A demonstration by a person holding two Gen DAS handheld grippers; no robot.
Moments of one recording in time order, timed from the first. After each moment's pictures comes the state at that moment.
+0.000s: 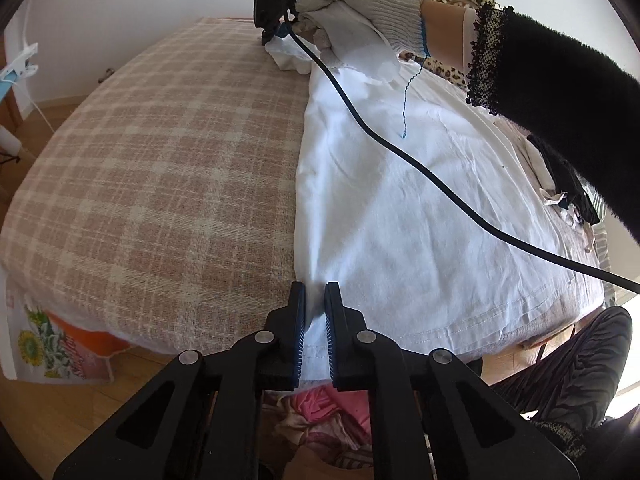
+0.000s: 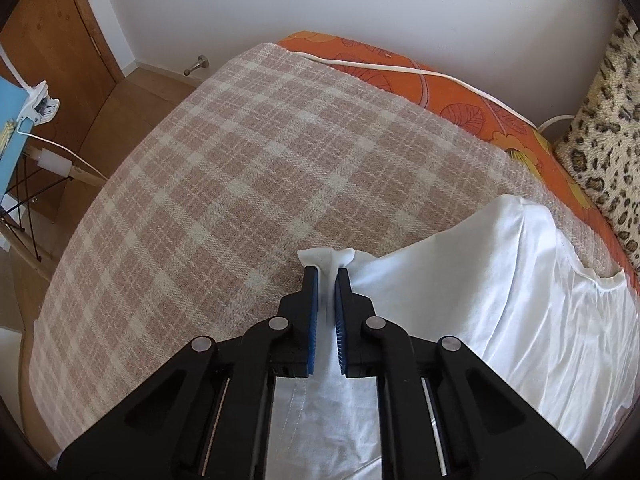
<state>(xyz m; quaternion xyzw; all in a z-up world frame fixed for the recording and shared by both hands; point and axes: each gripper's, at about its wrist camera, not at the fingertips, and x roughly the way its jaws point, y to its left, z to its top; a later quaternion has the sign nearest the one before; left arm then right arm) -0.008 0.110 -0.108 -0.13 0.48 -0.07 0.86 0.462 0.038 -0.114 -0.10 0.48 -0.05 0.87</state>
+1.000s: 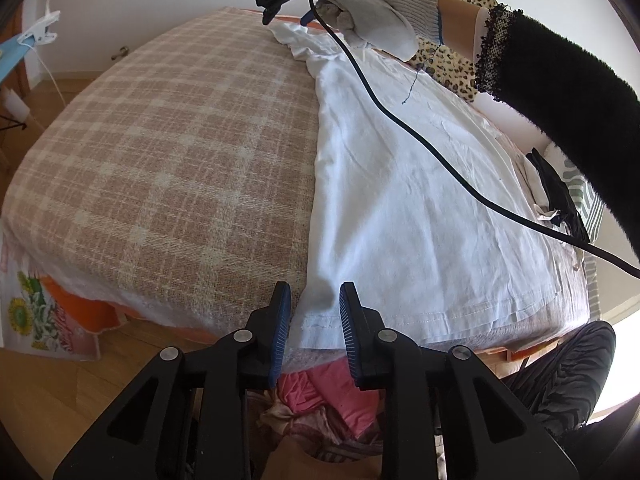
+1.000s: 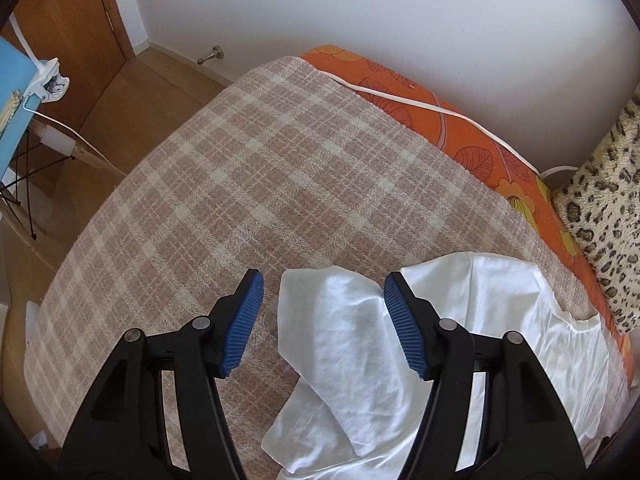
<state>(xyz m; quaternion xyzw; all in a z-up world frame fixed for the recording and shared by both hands) -0.026 0.122 -0.108 -0.16 0.48 -0.06 0.86 0.478 0.062 -0.104 -0.17 0.49 -0.05 0.86</state>
